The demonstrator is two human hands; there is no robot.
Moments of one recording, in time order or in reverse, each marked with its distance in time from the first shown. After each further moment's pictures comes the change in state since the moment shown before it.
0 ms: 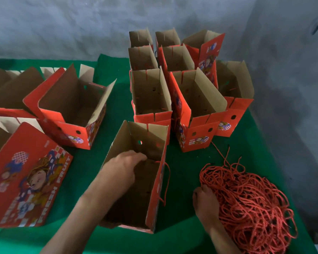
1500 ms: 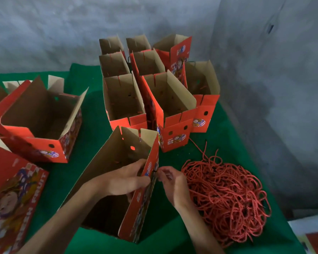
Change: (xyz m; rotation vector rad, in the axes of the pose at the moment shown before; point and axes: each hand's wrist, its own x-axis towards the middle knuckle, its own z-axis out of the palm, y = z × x) left_hand 0.038 0.037 0.014 -0.760 -0.717 0.040; right_hand 0.006 -0.067 -0.046 1.266 0.082 0.050
